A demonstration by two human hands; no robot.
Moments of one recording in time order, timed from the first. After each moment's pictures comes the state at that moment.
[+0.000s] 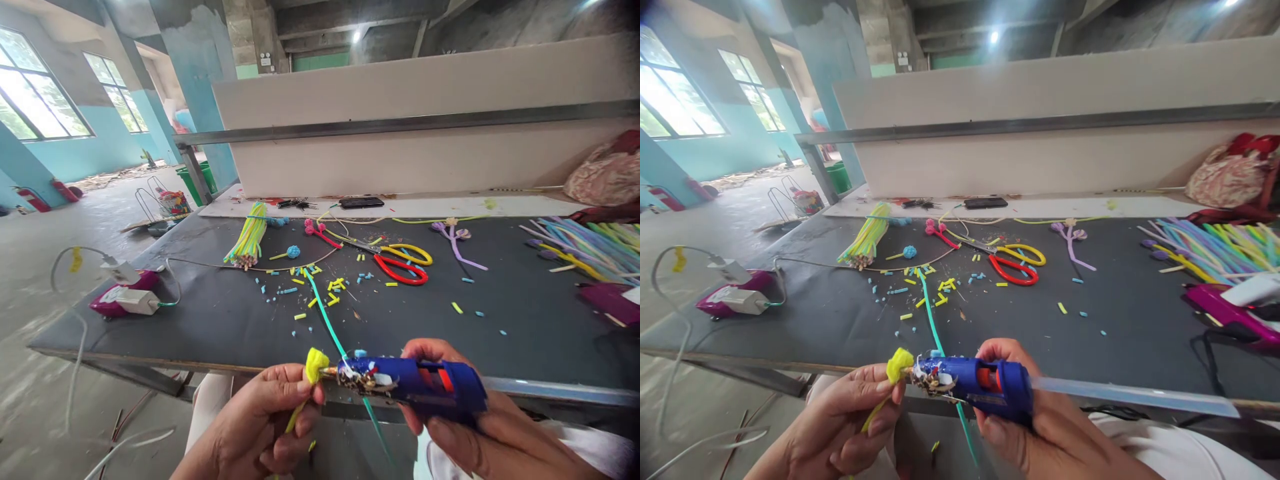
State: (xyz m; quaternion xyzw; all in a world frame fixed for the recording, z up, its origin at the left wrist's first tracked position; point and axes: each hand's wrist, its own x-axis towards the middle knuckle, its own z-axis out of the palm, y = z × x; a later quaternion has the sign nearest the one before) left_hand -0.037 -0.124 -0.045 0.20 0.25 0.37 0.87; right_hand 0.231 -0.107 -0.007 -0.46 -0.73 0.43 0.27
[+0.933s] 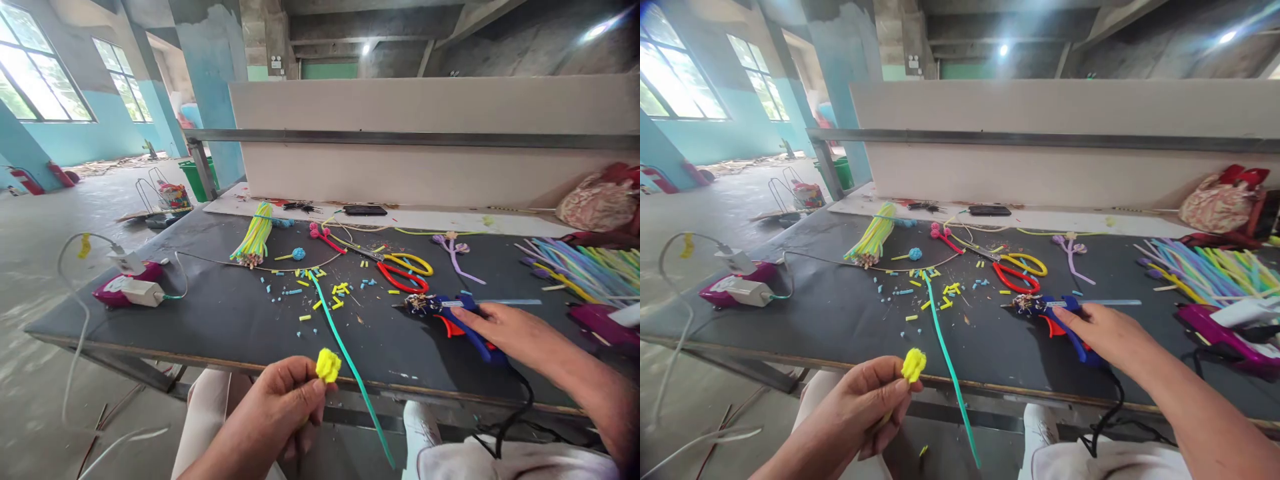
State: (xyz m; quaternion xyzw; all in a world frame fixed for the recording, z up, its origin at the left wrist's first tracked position) left_hand -0.025 -0.127 -0.028 0.33 0.50 0.37 0.71; right_hand 0.309 0.001 0.002 -0.63 -0.68 0.22 0.29
